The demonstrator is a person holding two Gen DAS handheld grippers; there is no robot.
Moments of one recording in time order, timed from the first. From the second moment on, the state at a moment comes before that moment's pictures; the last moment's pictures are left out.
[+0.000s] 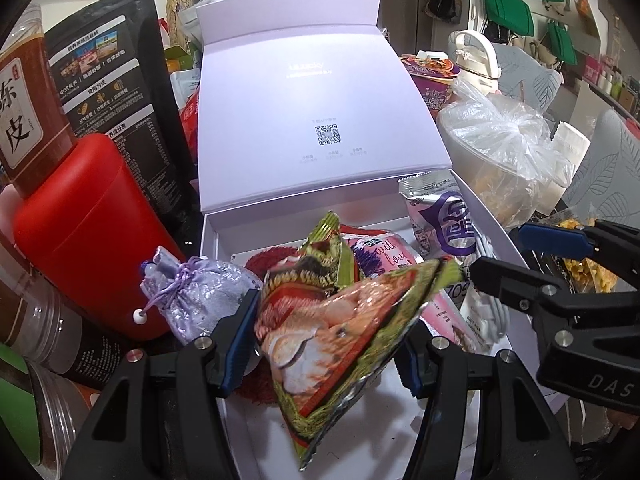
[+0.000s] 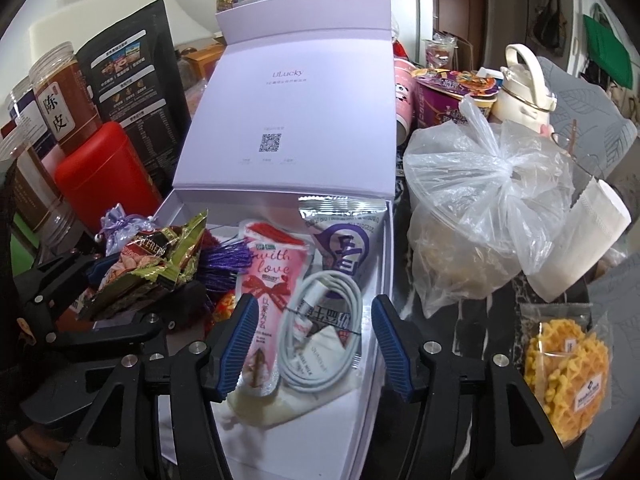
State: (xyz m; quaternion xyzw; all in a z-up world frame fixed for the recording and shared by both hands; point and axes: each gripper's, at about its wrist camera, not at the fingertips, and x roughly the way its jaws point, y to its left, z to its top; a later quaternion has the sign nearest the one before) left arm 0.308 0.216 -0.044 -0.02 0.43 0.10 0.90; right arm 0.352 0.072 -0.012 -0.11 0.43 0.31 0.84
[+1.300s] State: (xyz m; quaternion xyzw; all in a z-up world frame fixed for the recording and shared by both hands) left arm 0.239 0.203 0.039 -0.03 0.36 0.13 0.92; right arm 0.291 0.030 0.054 -0.10 0.37 0.30 0.88
